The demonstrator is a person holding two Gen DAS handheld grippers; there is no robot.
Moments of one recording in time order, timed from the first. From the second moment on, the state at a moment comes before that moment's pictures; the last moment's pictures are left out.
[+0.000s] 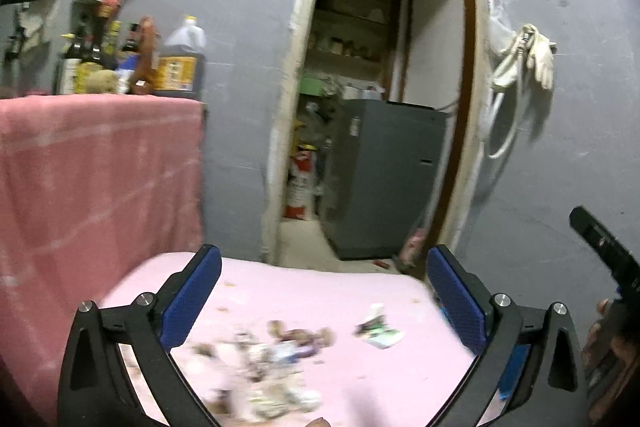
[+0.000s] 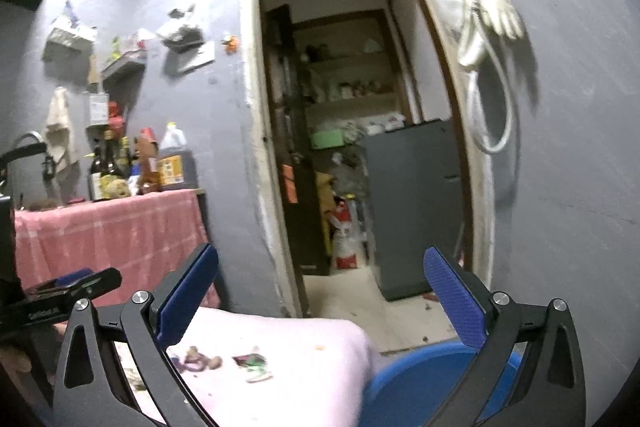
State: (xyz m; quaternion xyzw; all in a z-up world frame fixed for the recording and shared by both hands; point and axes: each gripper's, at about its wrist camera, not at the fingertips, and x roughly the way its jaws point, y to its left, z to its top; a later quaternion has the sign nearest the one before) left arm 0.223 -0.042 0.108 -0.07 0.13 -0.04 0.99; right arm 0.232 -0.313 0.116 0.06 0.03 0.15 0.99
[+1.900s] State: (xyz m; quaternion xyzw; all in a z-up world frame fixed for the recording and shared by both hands) left arm 0.258 -0.006 0.007 -0.11 0.38 -0.11 0.91; right arm 0.361 -0.198 -0.009 -0.11 0.39 0.24 0.88
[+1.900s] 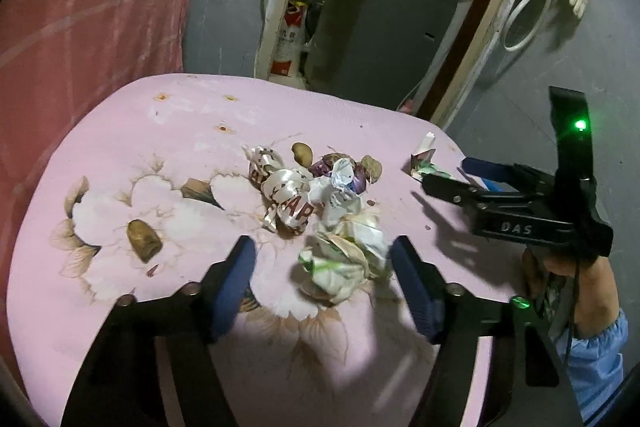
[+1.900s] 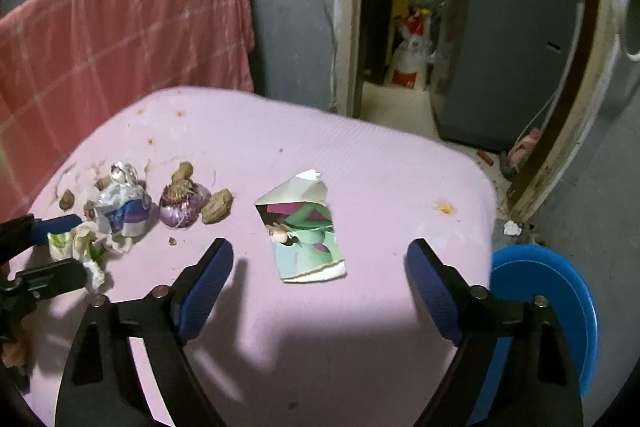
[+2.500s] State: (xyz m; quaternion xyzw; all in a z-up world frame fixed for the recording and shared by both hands) left arm 0.261 -0.002 0.005 -0.14 0.39 -0.11 0.90; right arm 0.366 -0.195 -0.019 -0.13 0.41 0.25 0.86
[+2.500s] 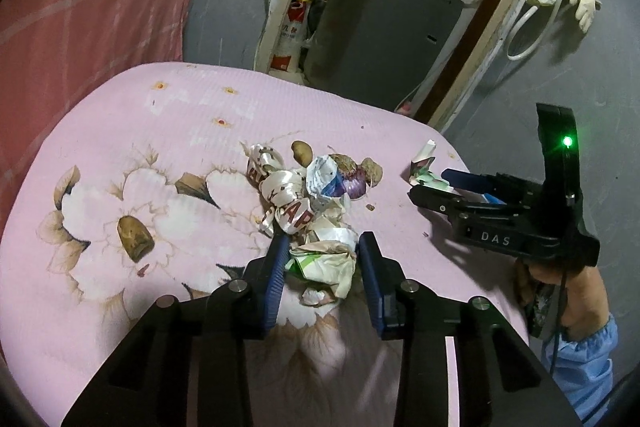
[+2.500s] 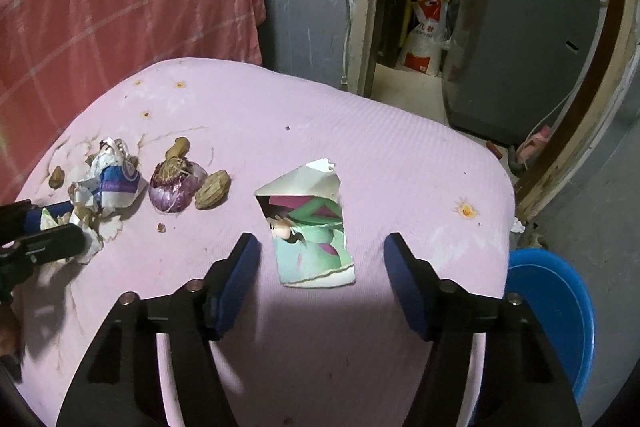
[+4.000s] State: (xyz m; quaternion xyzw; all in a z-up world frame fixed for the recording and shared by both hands) left arm 0.235 -0.083 0.099 -0.10 0.17 -0.16 0.97; right arm 0.240 -0.285 0.095 0.02 0.13 0.25 0.96
